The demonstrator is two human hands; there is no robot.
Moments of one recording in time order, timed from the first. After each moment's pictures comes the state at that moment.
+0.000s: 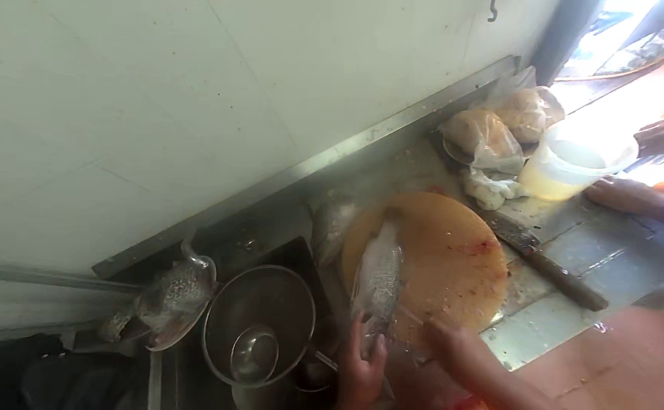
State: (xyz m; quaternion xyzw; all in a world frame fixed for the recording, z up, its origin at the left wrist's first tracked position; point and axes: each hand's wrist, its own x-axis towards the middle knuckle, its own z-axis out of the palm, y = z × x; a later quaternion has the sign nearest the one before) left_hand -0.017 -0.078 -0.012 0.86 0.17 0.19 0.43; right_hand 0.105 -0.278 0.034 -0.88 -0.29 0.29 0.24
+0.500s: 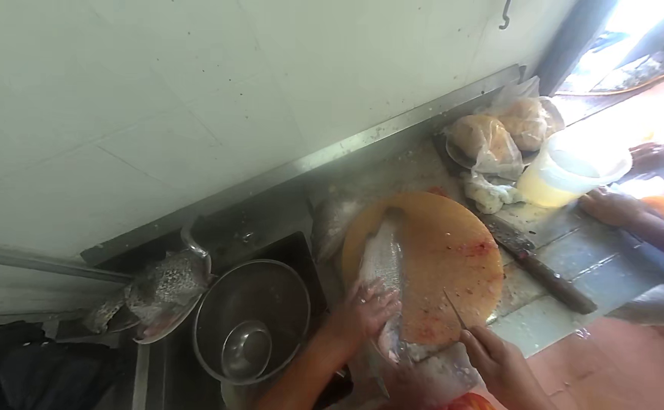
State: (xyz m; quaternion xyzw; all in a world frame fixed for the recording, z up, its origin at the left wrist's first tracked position) left_hand 0.056 -0.023 0.032 0.97 -0.21 0.00 0.14; right_hand 0.089 -0.348 0.009 -0.87 -0.14 0.19 0.43
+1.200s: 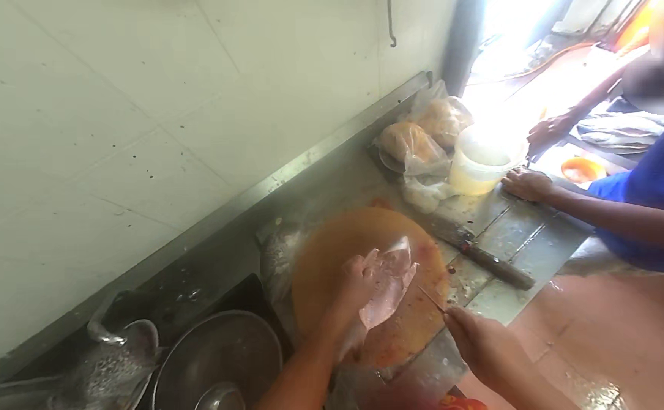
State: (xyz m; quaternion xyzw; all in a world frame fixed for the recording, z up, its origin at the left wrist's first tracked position) left_hand 0.214 -0.111 0.045 0.92 0.11 -0.15 0.35; right_hand 0.139 -0.382 0.065 -0.94 -0.10 0.17 0.29
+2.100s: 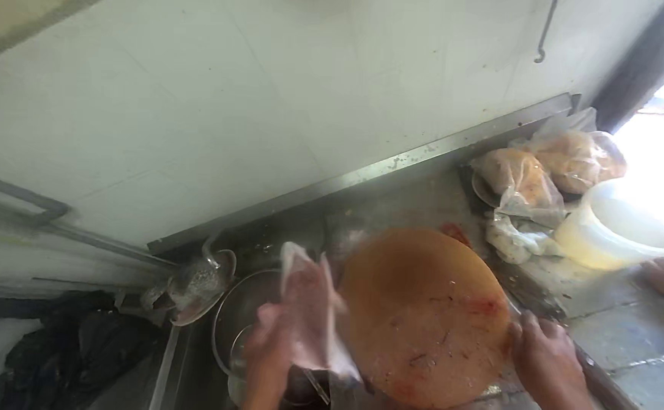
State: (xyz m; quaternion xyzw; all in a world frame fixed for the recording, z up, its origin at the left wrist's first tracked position) left_hand 0.044 -0.017 0.107 0.67 0.50 0.28 0.47; right_hand 0.260 -0.392 -0.005 -0.97 -0.13 0.06 0.22
